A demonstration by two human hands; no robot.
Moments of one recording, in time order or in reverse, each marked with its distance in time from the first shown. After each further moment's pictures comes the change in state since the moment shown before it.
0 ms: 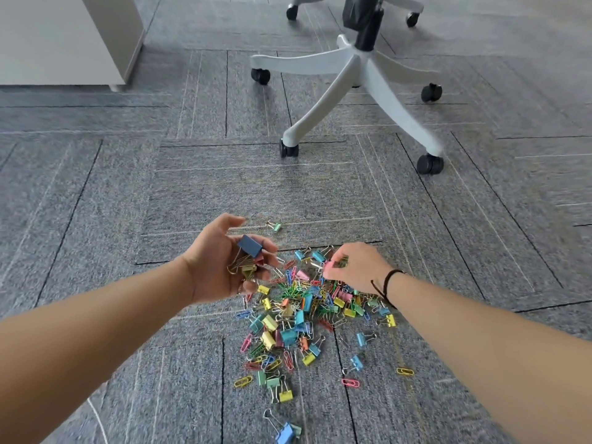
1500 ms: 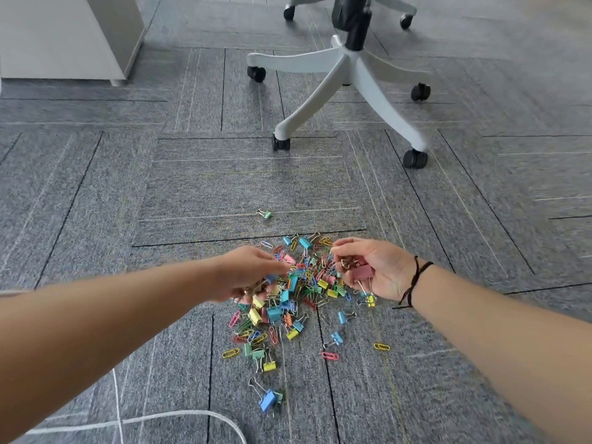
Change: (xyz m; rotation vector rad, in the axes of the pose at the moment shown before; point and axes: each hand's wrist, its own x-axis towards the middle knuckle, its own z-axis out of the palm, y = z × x) left_hand 0.007 -0.044 0.041 0.729 0.160 -0.115; right_hand -0.073 -0.009 -0.041 1.248 -0.341 0.320
